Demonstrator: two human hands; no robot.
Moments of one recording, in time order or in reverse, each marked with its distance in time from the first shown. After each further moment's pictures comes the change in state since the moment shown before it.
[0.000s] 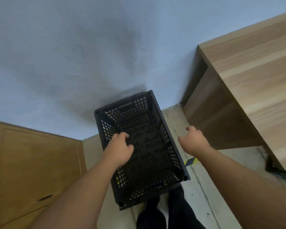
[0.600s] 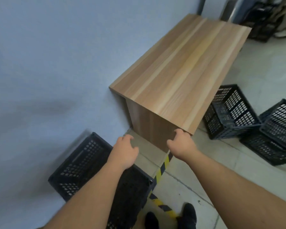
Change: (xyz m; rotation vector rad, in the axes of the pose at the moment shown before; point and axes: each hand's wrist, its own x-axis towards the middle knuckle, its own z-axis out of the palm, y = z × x) left_hand -0.094 0.204 0.015 0.251 -0.145 0.563; right_hand -0.146 0.124 -0.089 0.436 0.363 0.224
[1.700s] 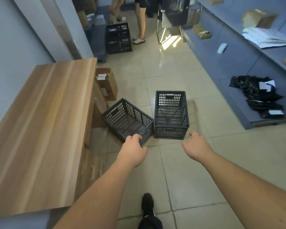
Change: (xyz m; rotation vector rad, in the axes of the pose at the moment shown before) left_hand -0.019 0.533 0.286 0.363 -0.337 0.565; right_hand -0.029 0.452 -0.356 0.423 0.465 0.581
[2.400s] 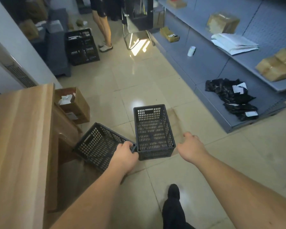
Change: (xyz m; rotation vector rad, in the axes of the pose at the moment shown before) left_hand 0.243 0.121 -0.052 0.069 -0.141 0.060; right_hand 0.196 -0.084 -0.093 0.026 0.093 0.119
